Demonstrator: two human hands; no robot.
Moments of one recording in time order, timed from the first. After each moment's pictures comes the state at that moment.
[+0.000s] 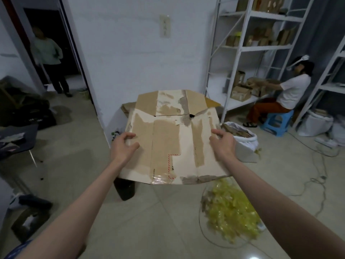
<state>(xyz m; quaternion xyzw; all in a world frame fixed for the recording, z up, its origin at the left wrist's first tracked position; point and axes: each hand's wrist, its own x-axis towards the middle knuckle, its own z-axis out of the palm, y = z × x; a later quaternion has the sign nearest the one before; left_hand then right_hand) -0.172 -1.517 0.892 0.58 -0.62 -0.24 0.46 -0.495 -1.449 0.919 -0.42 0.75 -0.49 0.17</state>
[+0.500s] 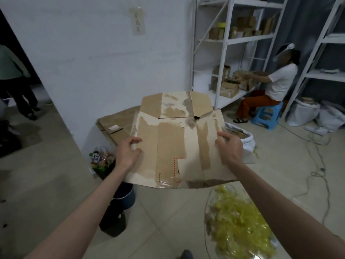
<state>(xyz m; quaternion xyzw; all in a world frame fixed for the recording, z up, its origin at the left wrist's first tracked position) -0.275 -1.802 0.883 0.53 -0.70 -0.25 0.40 -0.581 -1.679 0.902 -0.35 0.76 -0.52 0.15</state>
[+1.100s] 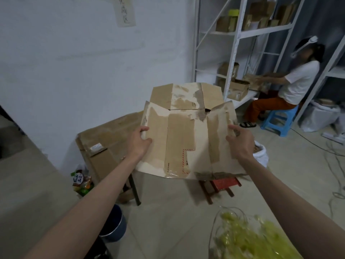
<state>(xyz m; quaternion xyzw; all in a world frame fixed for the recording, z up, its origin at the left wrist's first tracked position) -0.462 -2.126 0.888 0.55 -0.68 -0.29 0.38 -0.763 -1.995 0.894 -0.36 0.80 -0.47 0.08</state>
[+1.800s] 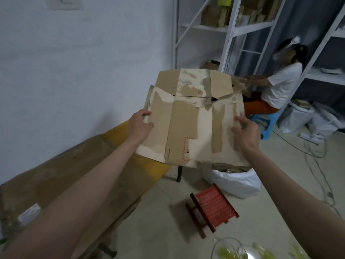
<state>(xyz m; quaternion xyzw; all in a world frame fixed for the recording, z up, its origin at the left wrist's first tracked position) -0.677 -2.535 0.893 0.46 -0.75 -0.31 0.36 -0.947 -2.333 0.900 -0.27 0.82 -0.50 0.04</state>
